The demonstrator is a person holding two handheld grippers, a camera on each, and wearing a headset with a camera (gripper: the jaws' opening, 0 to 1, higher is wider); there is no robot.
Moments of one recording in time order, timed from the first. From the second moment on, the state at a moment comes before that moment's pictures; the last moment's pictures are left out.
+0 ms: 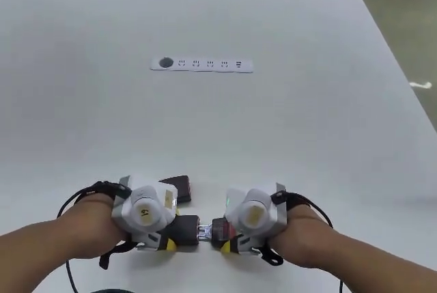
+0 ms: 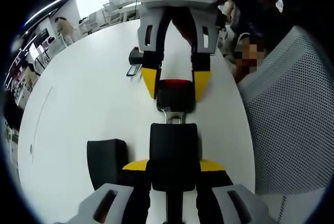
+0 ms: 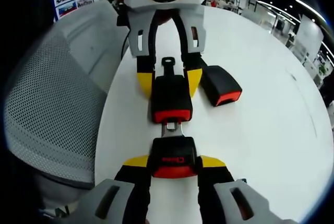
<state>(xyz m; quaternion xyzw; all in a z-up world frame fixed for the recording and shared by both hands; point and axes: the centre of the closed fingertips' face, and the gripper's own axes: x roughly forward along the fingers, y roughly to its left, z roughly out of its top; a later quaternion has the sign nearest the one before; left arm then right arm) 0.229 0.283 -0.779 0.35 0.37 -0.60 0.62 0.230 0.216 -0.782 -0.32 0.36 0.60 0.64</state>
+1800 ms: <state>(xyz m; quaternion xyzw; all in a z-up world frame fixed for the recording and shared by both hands) 0.230 0.286 -0.781 0.35 0.36 -0.59 0.63 0.228 0.238 -0.780 -0.32 0.36 0.59 0.64</state>
